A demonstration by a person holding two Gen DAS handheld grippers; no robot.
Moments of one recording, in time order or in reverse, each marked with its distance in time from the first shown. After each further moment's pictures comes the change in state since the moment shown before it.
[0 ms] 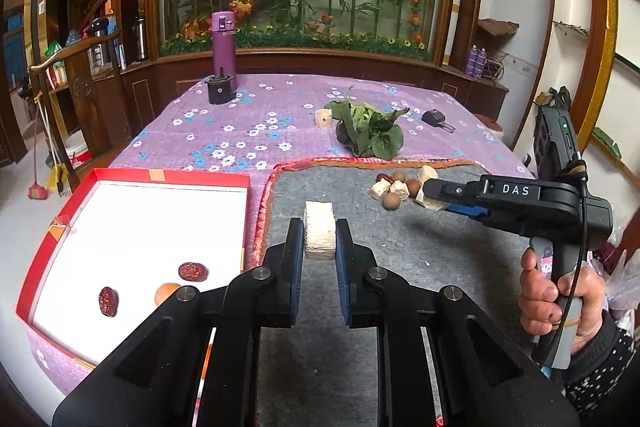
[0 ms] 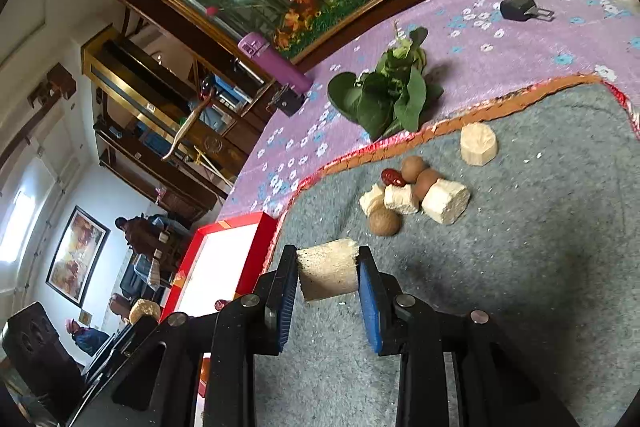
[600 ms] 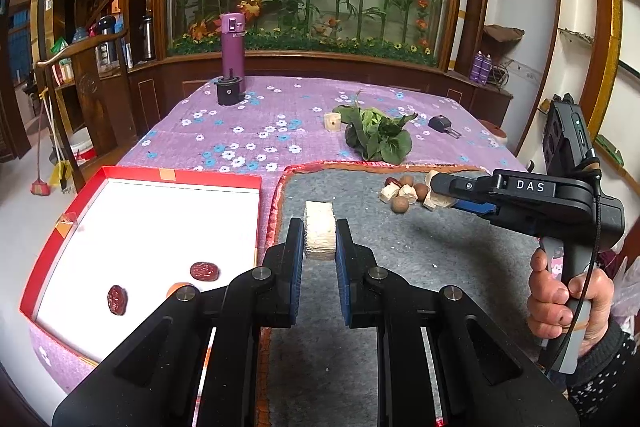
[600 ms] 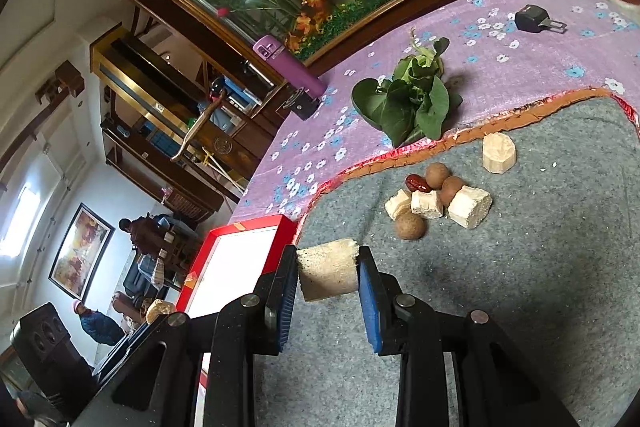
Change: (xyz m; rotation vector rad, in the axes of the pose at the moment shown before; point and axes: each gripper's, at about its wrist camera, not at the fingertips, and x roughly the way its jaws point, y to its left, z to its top) left arm -0.004 0.010 -0.001 -0.022 -0.014 0.009; right arm -0.004 0.019 -0.001 -0.022 -0.012 0.025
